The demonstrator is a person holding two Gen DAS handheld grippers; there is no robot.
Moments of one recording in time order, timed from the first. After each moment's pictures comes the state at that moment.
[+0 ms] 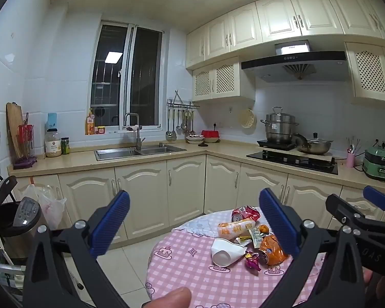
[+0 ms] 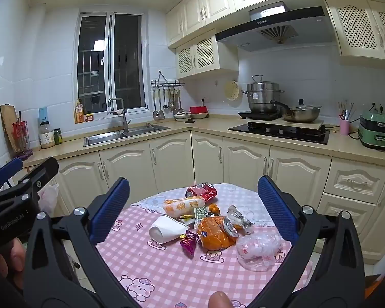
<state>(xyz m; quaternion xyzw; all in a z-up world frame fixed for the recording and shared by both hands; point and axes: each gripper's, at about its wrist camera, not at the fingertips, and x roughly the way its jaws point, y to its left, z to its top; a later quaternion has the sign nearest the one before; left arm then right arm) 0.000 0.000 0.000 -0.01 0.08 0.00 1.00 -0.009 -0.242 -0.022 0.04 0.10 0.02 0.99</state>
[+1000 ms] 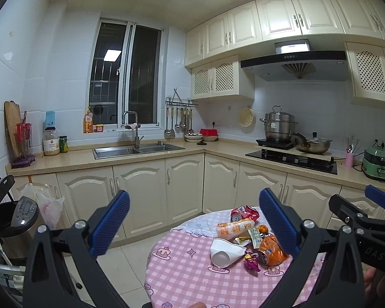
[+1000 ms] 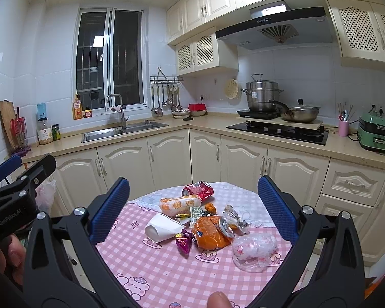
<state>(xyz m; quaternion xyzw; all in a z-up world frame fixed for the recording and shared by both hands) 0.006 0.004 0.000 -0.01 0.08 0.00 1.00 -0.002 -0.246 -0.019 0.03 0.12 0.02 0.99</state>
